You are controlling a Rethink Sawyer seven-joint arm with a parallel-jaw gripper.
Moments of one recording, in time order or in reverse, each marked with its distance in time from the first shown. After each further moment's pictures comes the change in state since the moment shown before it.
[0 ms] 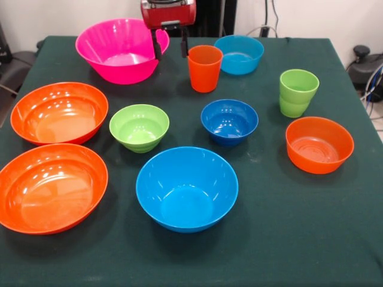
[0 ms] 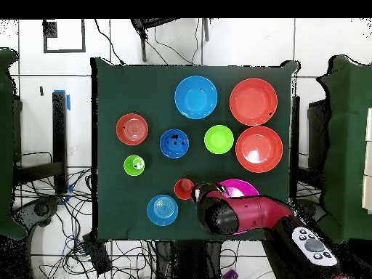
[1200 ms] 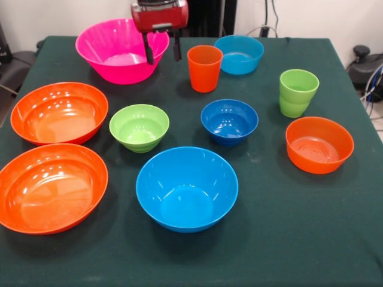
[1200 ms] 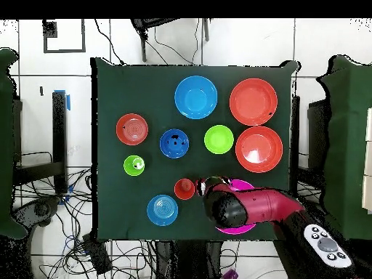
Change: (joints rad) arm -0.099 -0.068 0.128 -0.028 -0.023 0.117 0.000
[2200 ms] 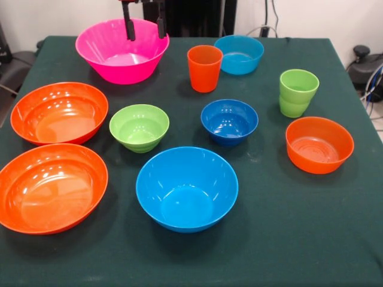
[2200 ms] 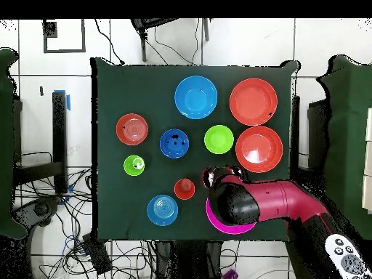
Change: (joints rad) arm -0.060 -0.142 0.130 0.015 0.043 0.105 0.000
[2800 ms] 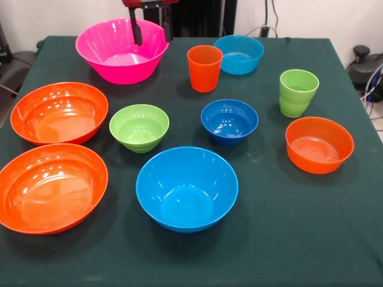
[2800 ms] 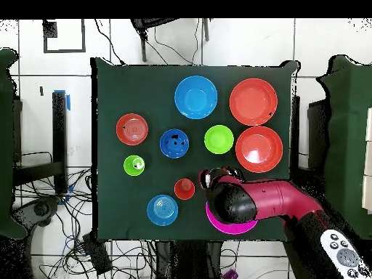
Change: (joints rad) arm 0.005 0.043 -0.003 0.000 -0.001 0.000 0.000
